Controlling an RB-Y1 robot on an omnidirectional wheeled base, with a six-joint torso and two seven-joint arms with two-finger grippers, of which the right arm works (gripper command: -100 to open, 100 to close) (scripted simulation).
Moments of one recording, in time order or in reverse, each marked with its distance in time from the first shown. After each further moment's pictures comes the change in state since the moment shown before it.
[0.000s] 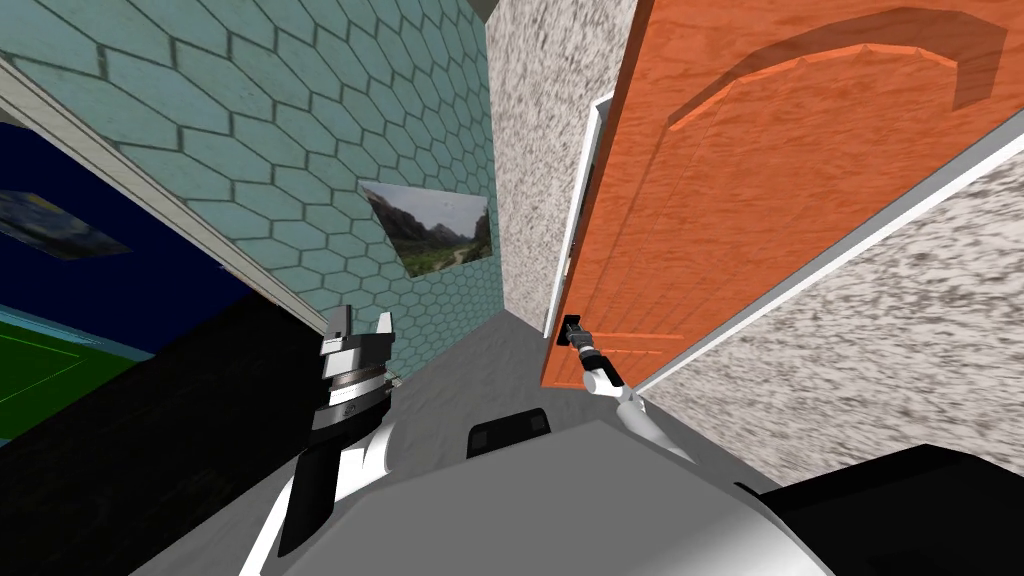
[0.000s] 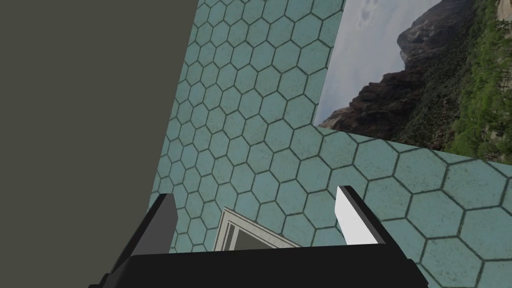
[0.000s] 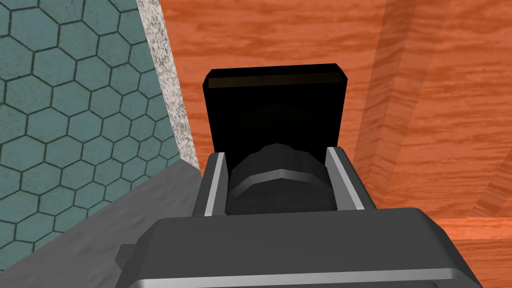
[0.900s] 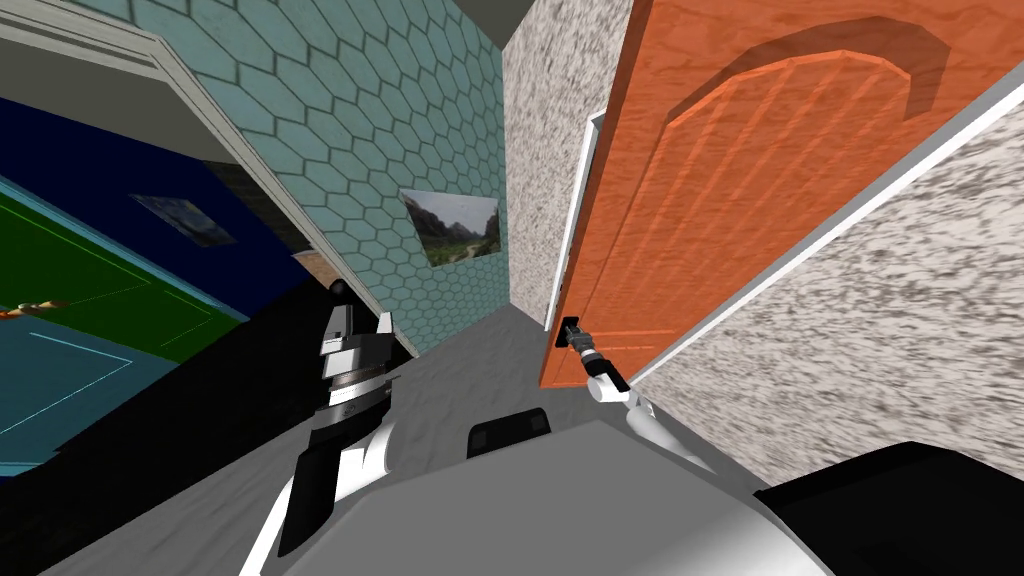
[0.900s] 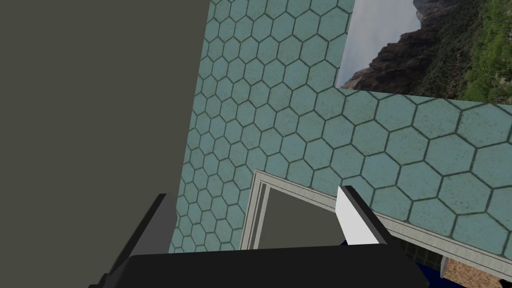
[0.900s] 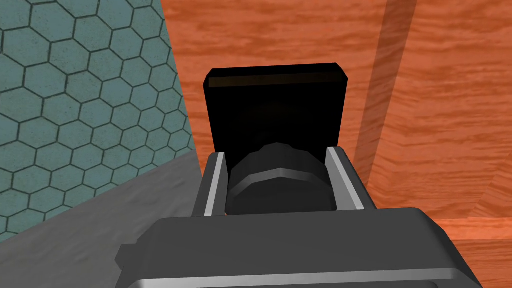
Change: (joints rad) arm 0.049 -0.081 0.080 -0.040 0.009 -0.039 -0.078
